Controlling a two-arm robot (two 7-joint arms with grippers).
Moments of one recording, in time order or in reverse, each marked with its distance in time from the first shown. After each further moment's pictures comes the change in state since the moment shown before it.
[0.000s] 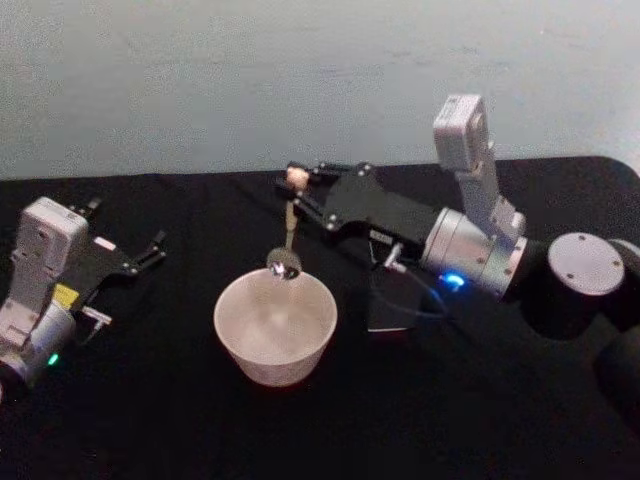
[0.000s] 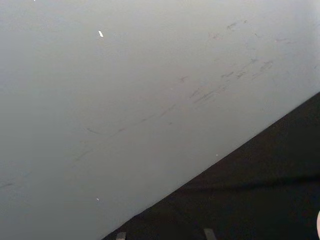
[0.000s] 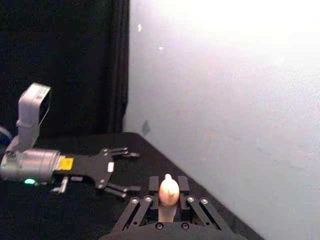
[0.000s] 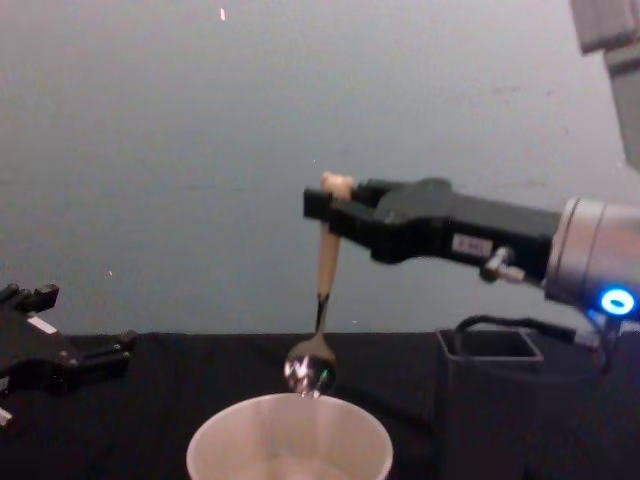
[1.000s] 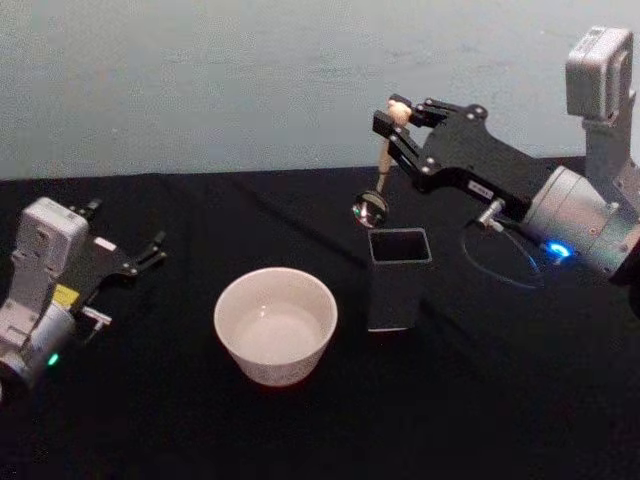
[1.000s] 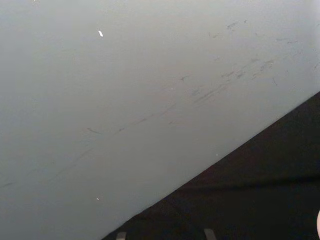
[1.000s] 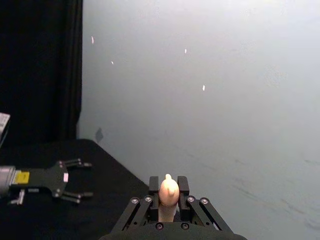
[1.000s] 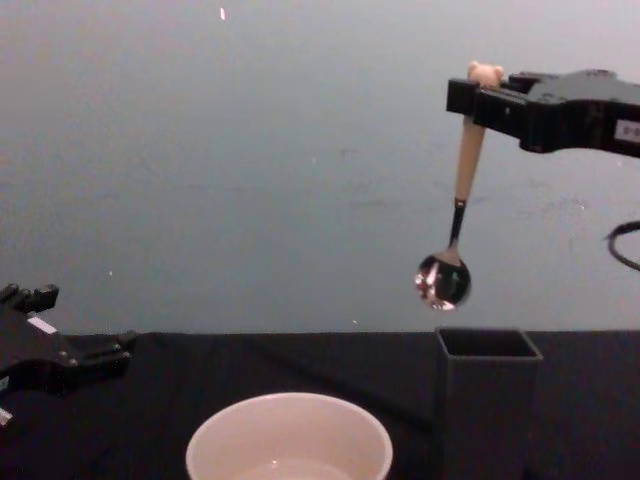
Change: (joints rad) left arm 0.000 0.000 0.000 0.000 0.000 0.000 0.000; right arm -0.146 0.171 0.162 -0.340 0.026 0.135 -0.177
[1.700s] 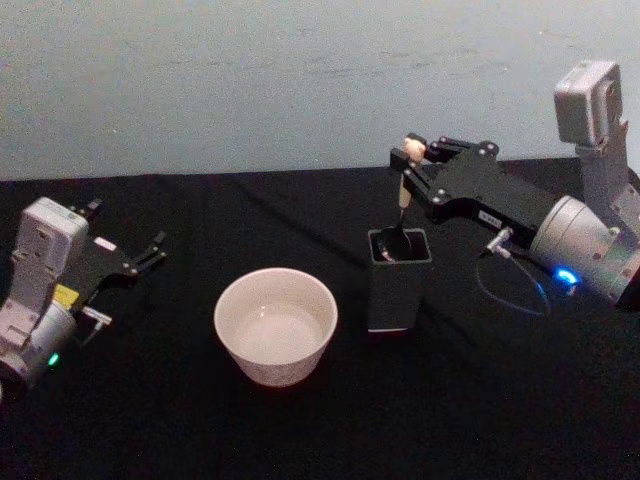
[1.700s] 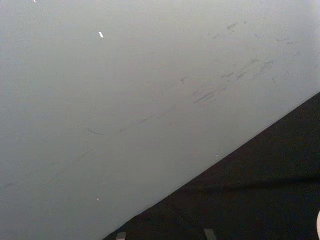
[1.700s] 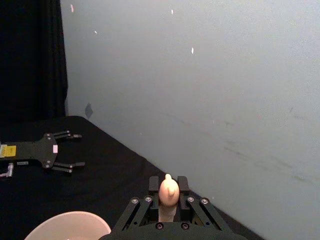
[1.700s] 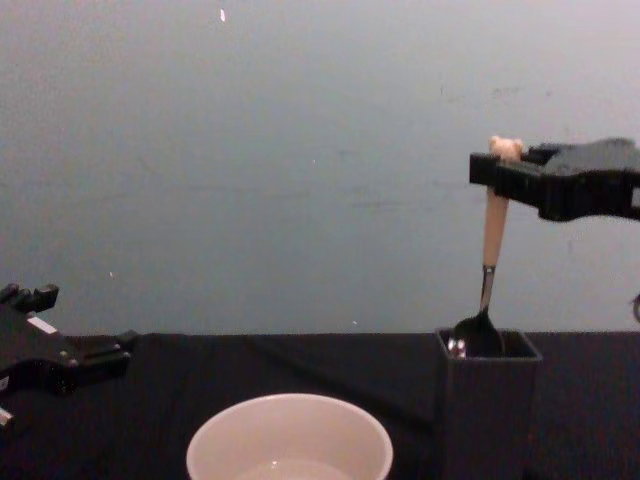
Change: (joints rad) left arm 0.000 0.000 0.000 0.000 0.000 0.000 0.000; right arm -0.061 0.009 0.018 -0.011 -0.029 0.083 -0.052
